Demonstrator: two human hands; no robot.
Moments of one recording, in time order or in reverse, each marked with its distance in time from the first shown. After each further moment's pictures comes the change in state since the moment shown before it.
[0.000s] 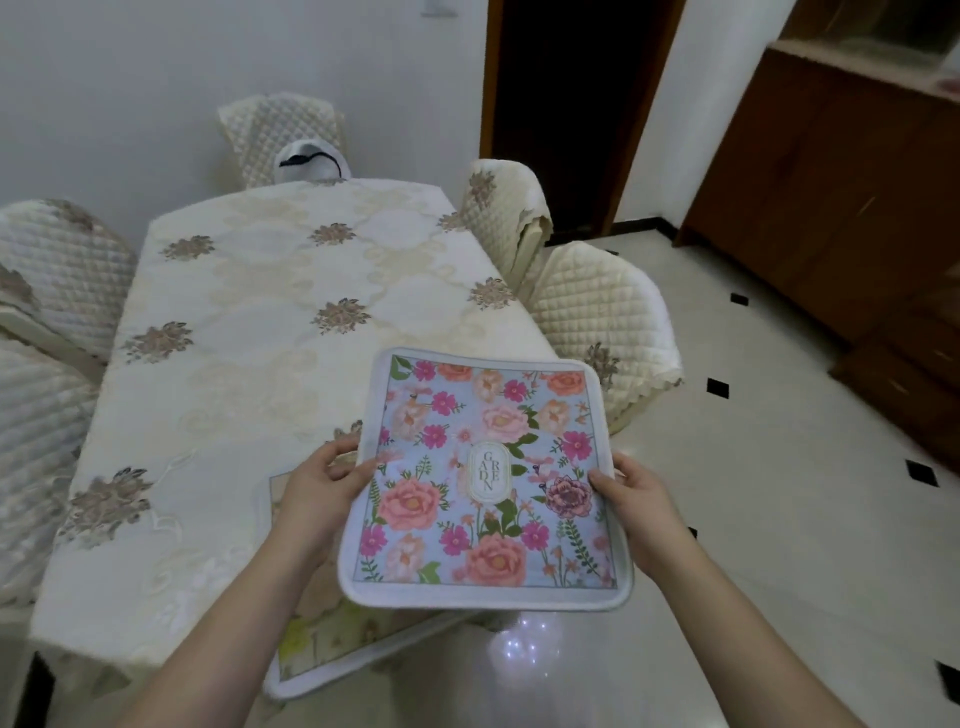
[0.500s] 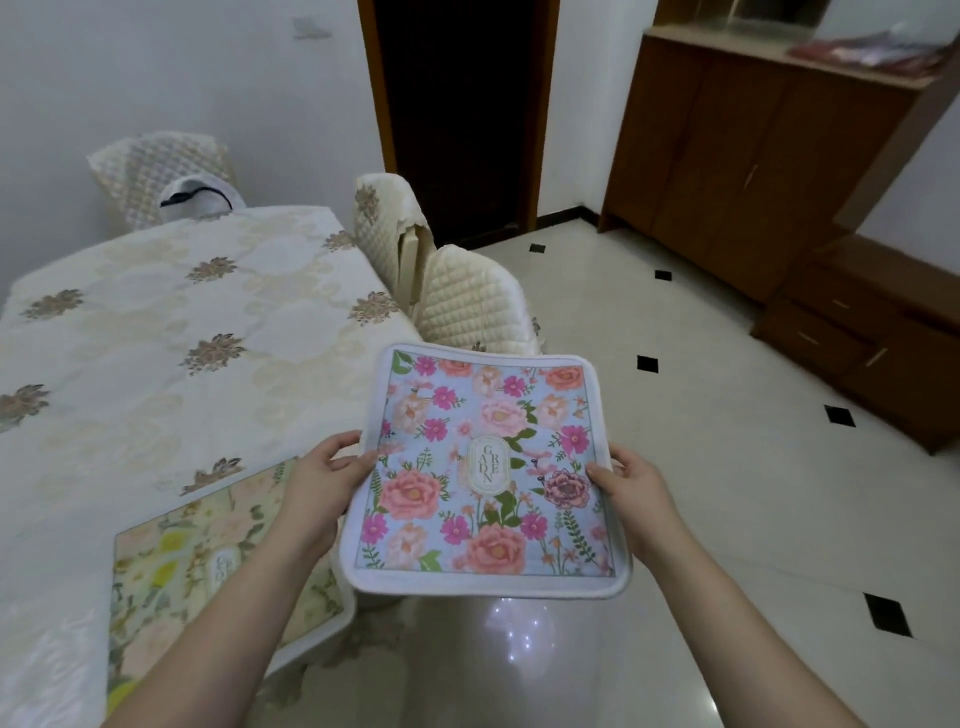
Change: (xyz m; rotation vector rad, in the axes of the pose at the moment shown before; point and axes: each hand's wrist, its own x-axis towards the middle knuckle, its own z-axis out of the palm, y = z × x) left_hand -0.021 0.014 0.207 0.029 -0.146 -0.003; right_hand -0.005 -0.019 -0.201 -0.035 0.196 -0.056
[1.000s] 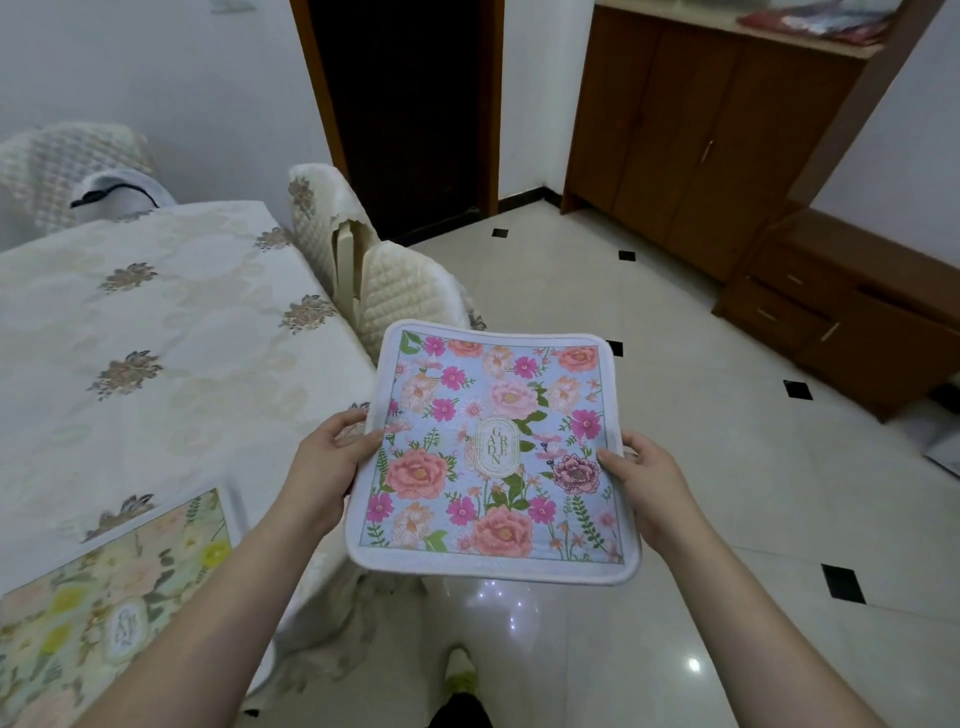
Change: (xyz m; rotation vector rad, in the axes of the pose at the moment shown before) left_hand 0.044 0.025 0.110 -0.008 -0.090 -0.044; right_hand 0.059 -0.010 -0.093 0.074 0.070 0.037
